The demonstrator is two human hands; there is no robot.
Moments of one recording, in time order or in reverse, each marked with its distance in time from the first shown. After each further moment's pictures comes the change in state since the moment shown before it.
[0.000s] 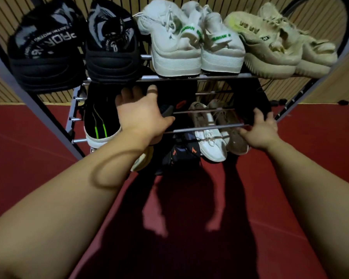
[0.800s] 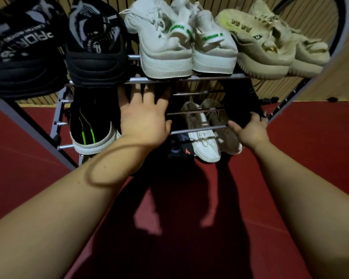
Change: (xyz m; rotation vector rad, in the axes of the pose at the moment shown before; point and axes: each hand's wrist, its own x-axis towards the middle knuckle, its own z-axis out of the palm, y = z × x) left_hand -0.009 0.014 0.000 0.087 0.063 0.256; right_hand 0.005 -0.005 0.008 0.252 0.124 0.103
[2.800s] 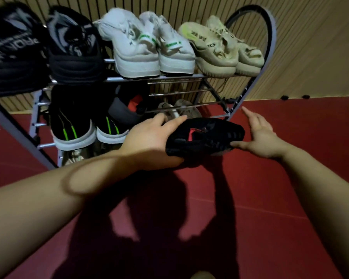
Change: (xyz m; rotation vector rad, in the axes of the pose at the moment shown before) left_hand -0.047 0.029 -0.021 -0.430 -0.126 0.453; right_hand -0.071 0.056 -0.106 -0.226 -0.190 -0.258
